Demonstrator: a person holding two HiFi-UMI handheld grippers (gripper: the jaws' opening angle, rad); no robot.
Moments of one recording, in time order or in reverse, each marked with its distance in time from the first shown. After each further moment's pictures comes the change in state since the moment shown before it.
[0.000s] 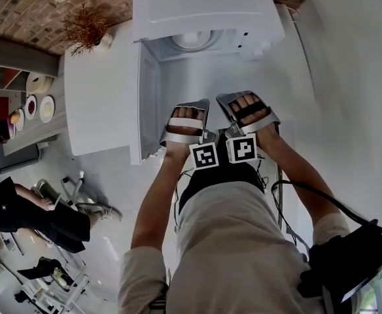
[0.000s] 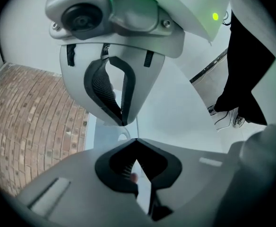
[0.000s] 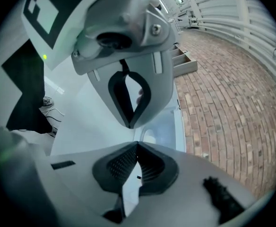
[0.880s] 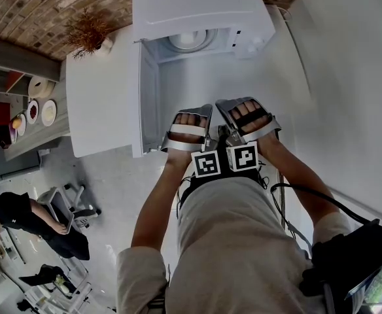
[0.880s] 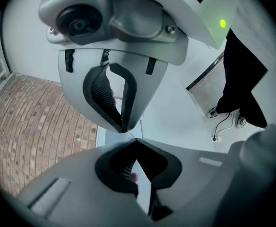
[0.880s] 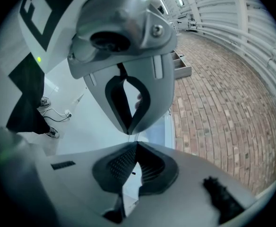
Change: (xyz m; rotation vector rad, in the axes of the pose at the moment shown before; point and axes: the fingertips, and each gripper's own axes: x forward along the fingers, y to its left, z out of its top) left arm -0.049 0.012 0.020 0.020 -0.051 0.071; right arm -0.049 -0.009 0.018 -0.021 0.027 -0.082
